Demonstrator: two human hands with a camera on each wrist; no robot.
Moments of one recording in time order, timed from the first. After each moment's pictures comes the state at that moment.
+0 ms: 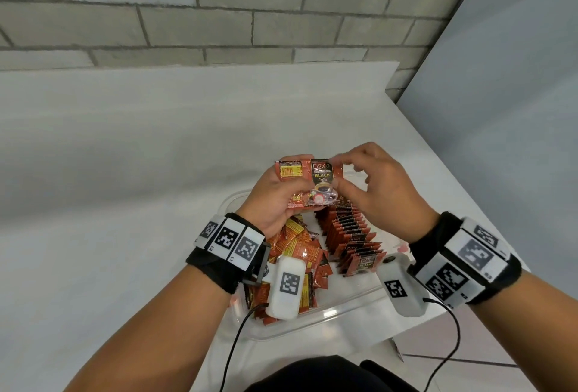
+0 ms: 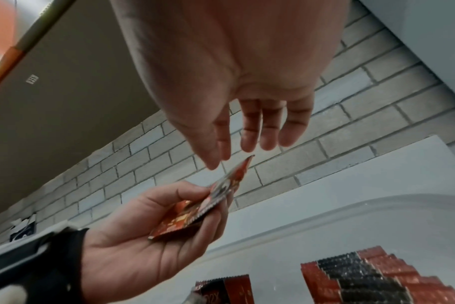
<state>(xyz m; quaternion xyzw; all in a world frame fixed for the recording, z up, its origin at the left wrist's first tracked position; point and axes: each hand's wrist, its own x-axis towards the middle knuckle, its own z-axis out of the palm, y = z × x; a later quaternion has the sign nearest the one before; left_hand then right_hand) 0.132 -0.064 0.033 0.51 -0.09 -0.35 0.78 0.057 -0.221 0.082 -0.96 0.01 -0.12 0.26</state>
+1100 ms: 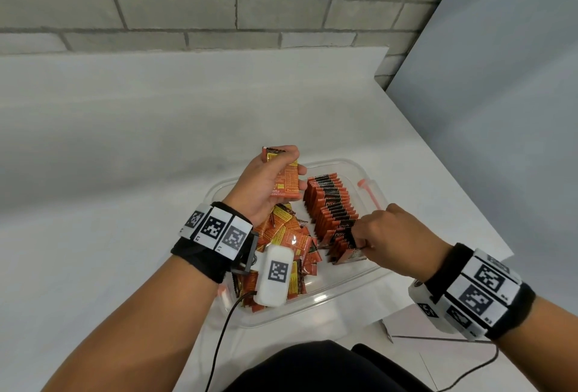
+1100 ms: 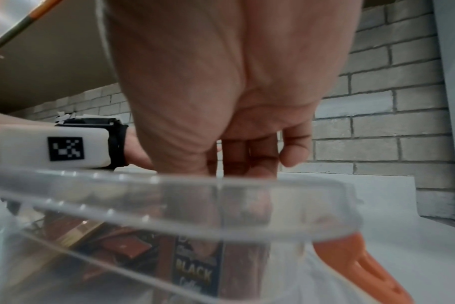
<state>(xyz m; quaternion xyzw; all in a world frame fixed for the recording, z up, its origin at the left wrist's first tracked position) 0.134 -0.066 0.033 0.52 -0.03 -0.35 0.78 -0.007 -0.249 0.049 -0.98 -0.06 0.17 -0.01</state>
